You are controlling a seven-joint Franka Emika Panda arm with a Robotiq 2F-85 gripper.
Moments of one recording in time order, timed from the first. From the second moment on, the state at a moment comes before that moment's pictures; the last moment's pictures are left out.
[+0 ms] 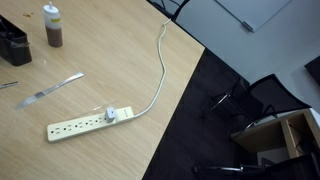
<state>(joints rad) -0.07 -0.06 0.00 -2.80 -0.65 2.83 0.83</state>
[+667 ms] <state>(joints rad) -0.13 0.13 -0.12 -2.80 -0.74 3.04 0.84</state>
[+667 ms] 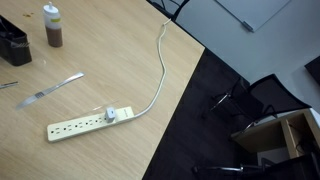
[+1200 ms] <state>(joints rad) -0.19 0.29 -0.13 -2.79 -0.76 3.20 0.84</state>
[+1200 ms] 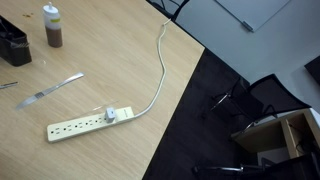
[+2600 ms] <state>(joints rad) -0.02 -0.11 -0.15 -2.78 -1.10 2.97 0.99</state>
